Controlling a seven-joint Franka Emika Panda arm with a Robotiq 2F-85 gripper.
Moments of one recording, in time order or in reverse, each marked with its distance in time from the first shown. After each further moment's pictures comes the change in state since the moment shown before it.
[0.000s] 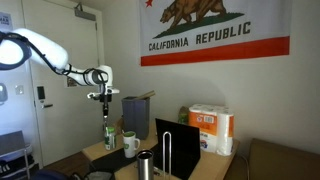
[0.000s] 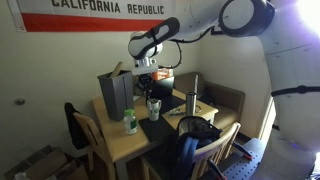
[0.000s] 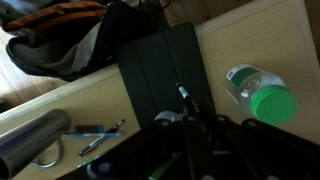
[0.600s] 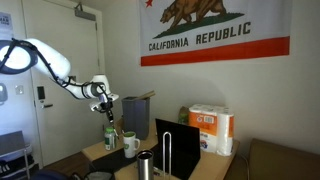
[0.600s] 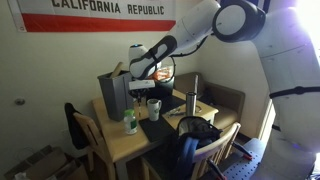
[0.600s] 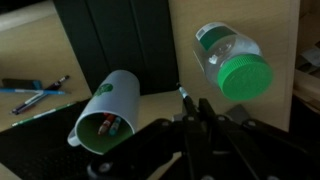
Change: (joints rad) arm 0.027 0.063 0.006 -0.112 -0.127 0.446 -0.018
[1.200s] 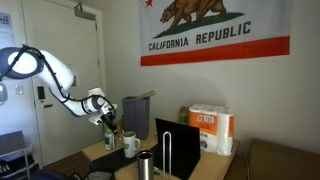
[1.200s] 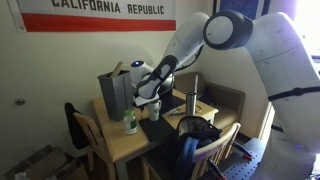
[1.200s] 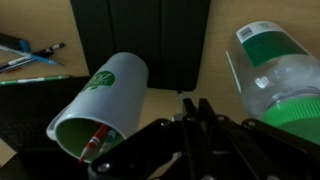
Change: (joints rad) arm 0.081 0.087 -0.105 -0.096 -0.248 0.239 0.006
